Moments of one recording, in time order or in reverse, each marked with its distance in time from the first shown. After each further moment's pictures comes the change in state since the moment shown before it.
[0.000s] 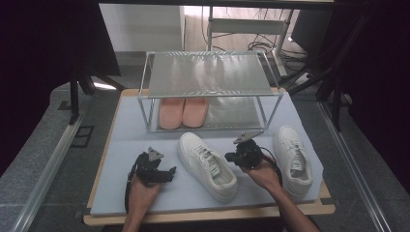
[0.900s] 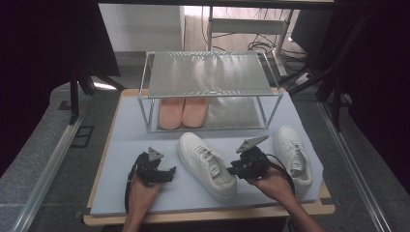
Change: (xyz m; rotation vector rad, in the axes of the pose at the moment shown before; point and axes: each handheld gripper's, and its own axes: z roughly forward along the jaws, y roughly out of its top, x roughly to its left) left arm 0.000 0.000 0.000 -0.003 -0.001 -0.008; right arm 0.035 0.002 -0.042 0.090 0.042 -0.035
